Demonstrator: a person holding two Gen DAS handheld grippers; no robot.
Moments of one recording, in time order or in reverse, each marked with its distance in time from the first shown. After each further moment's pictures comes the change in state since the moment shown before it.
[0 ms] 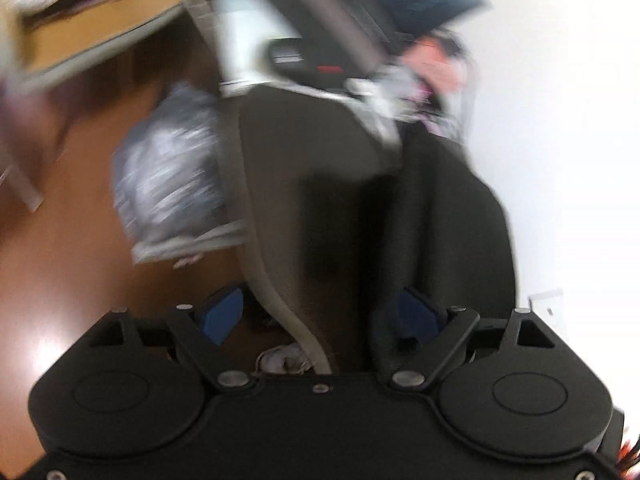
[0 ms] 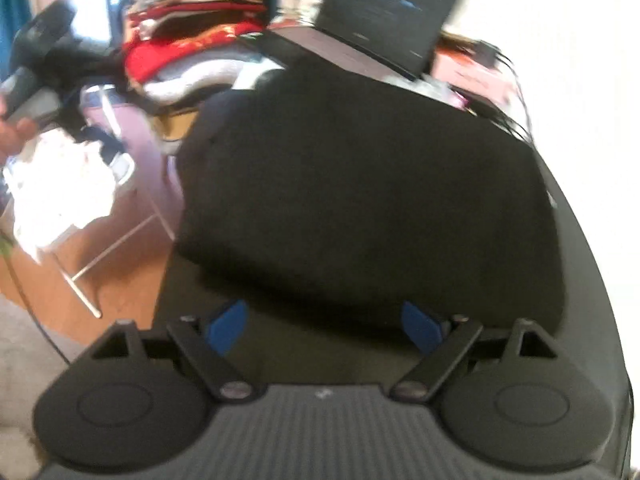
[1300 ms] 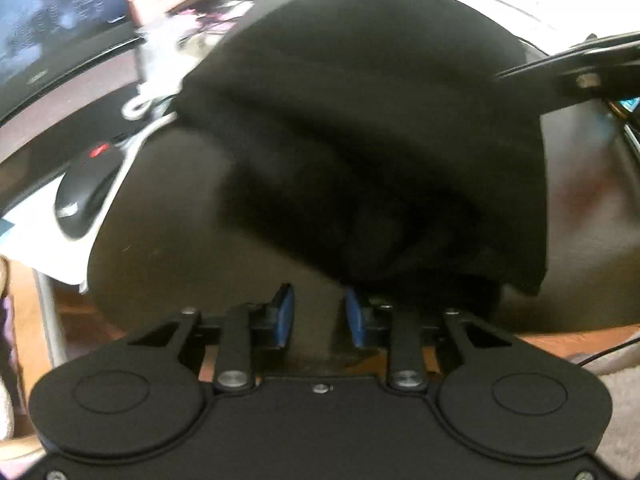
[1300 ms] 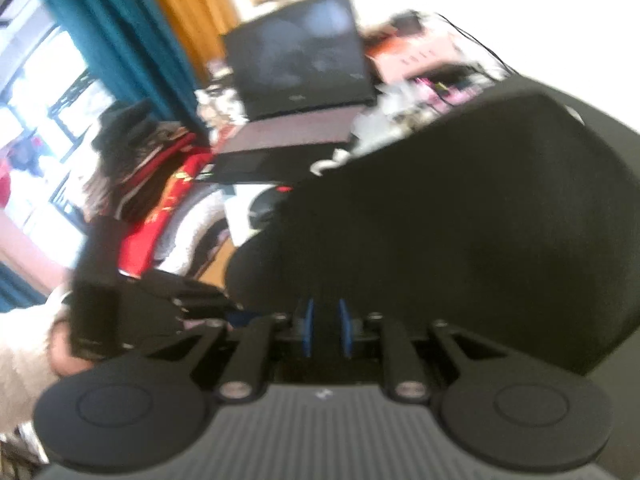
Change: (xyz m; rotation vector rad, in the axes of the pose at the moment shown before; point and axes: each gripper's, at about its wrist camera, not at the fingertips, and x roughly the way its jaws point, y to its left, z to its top) left arm 0.077 -0.066 0.001 1.117 0.297 0.141; right arm 0.024 0.001 0.089 0.634 -0.153 0.150
